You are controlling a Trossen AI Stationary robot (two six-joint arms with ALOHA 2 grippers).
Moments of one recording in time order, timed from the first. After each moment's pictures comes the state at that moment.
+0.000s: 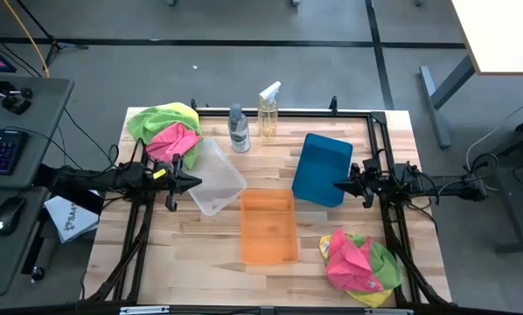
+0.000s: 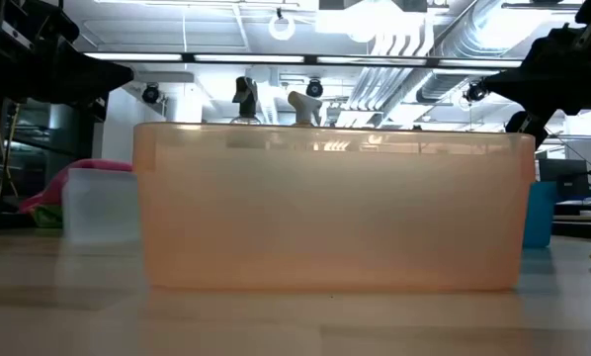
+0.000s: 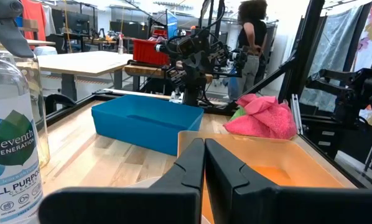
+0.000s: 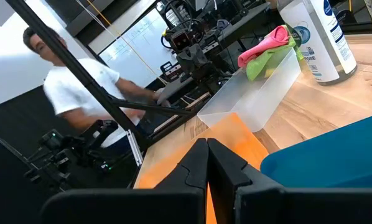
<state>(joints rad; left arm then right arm) -0.09 0.01 0.01 0.03 -0.14 -0.09 0.03 0.01 0.01 0.02 0.01 0.63</state>
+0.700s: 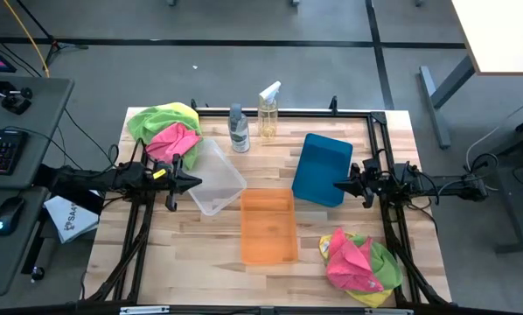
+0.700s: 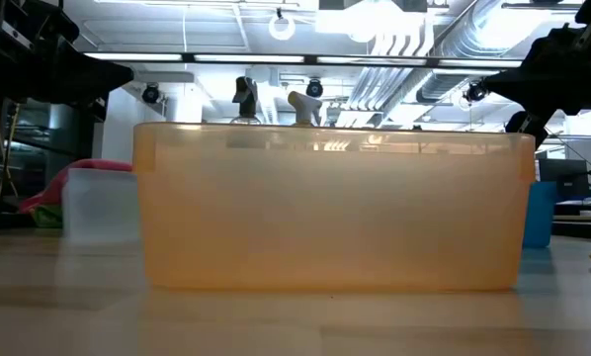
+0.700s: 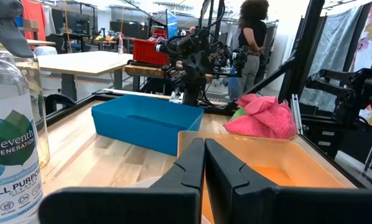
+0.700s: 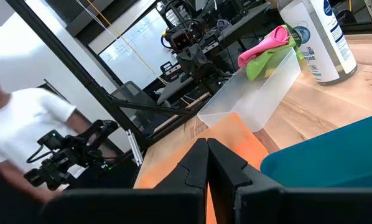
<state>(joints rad) -0.09 0.01 0.01 0.03 -0.14 -0.09 0.03 0.01 0.01 0.02 0.01 0.63</state>
